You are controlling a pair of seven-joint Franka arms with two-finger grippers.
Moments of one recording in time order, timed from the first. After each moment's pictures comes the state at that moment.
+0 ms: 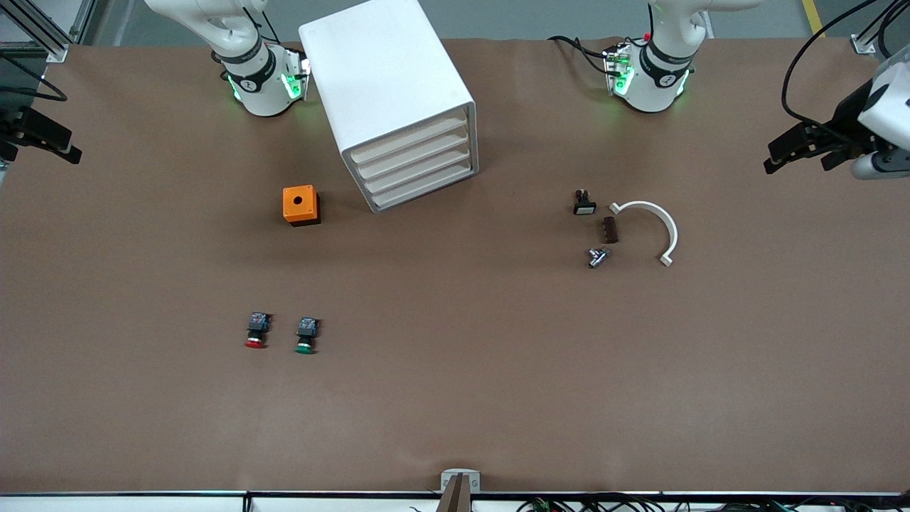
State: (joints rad) left arm -0.06 -0.18 0.05 -1.82 -0.04 1.65 -0.07; right arm 0.02 -0.08 -0.11 -1.56 0.00 1.44 -0.03
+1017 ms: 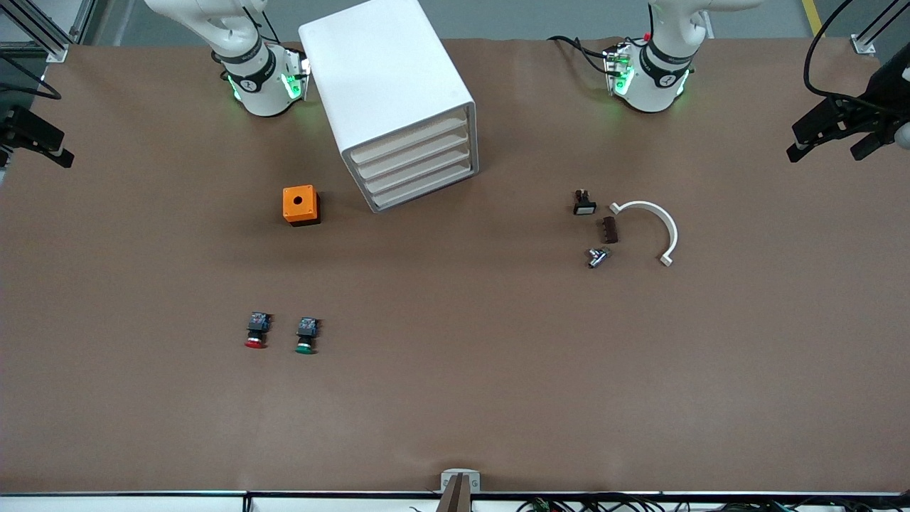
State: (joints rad) left arm -0.06 -0.18 0.03 -1.71 -0.04 1.61 -0.07; right arm 0.02 -0.08 -0.11 -1.56 0.00 1.48 -0.06
